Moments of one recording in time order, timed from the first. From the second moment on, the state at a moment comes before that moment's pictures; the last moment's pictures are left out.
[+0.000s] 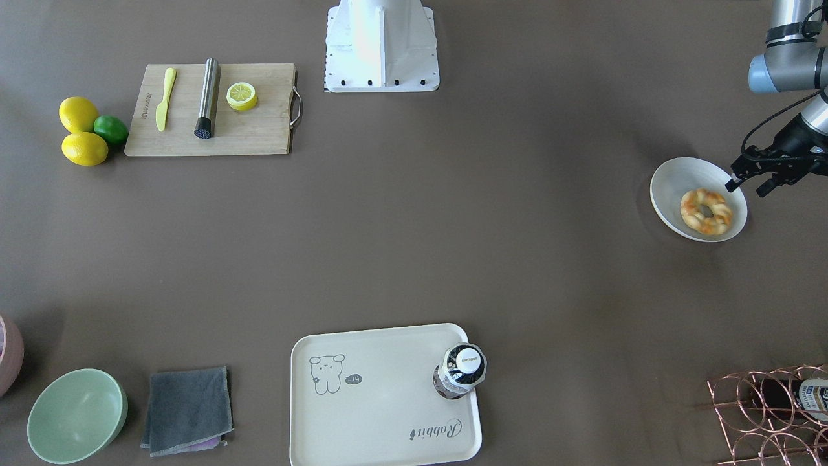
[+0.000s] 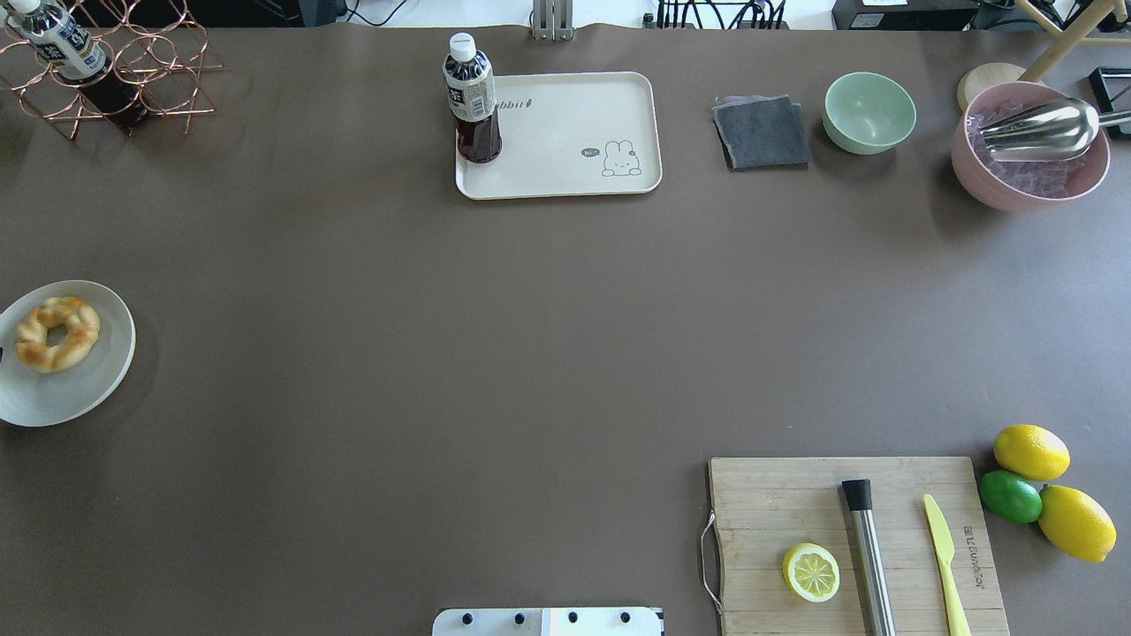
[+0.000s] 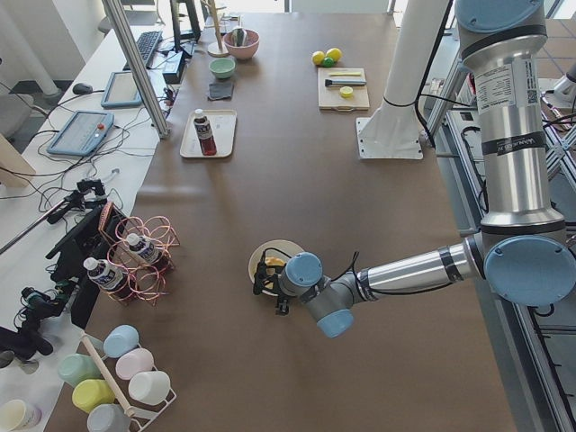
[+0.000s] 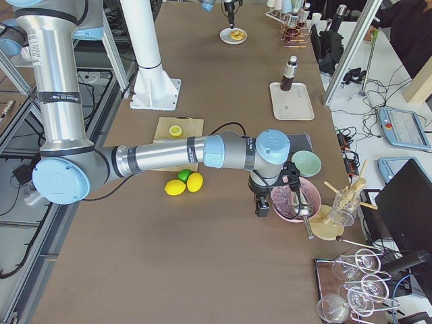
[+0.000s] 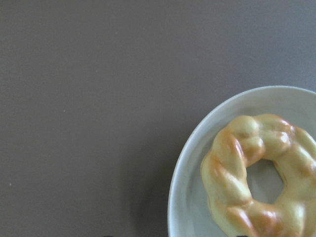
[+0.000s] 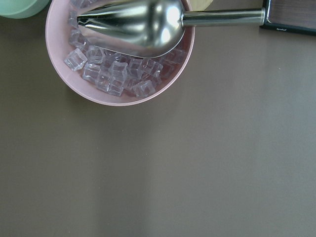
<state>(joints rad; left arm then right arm) -1.11 -1.38 -1.32 -2.83 -2.24 -0.79 1.60 -1.47 1.68 -1.78 2.38 -0.17</state>
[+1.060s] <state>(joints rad) -1.10 -1.43 -1.31 -2.84 -2.26 -0.89 1.60 -1.46 1.68 -1.78 2.38 -0.17</state>
